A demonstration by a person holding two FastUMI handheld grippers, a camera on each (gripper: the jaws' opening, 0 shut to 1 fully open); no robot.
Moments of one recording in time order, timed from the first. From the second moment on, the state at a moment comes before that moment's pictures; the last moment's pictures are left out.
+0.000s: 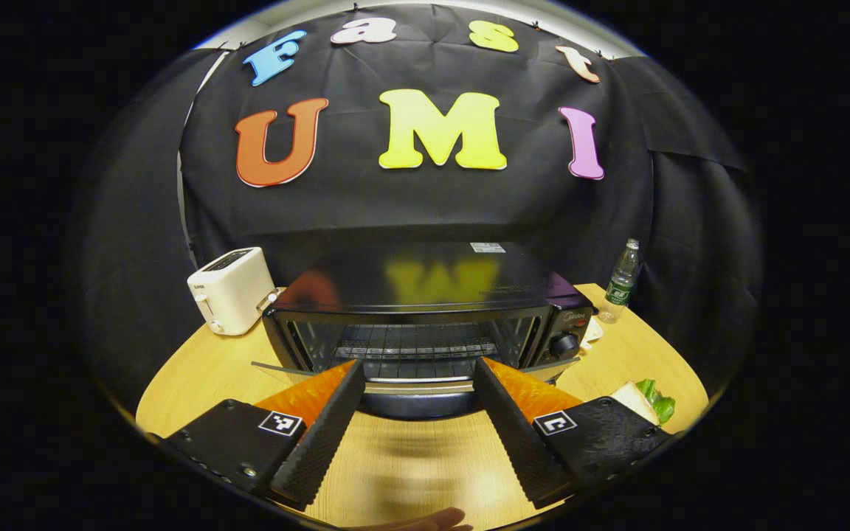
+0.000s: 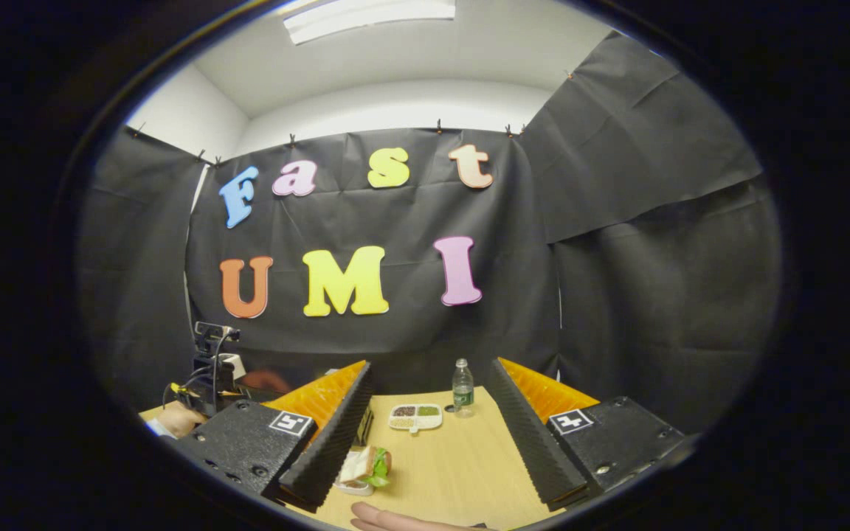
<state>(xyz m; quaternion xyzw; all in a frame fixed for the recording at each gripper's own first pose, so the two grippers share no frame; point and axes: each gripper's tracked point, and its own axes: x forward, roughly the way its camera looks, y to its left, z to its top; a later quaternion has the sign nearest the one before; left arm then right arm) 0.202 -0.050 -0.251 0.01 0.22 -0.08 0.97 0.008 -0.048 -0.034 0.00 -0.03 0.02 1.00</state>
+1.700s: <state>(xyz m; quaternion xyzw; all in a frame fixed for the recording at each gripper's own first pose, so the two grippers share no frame) 0.076 -0.029 -0.228 -0.03 0.15 -0.06 0.99 0.083 -0.023 -0.121 0.01 0.11 0.05 0.99</state>
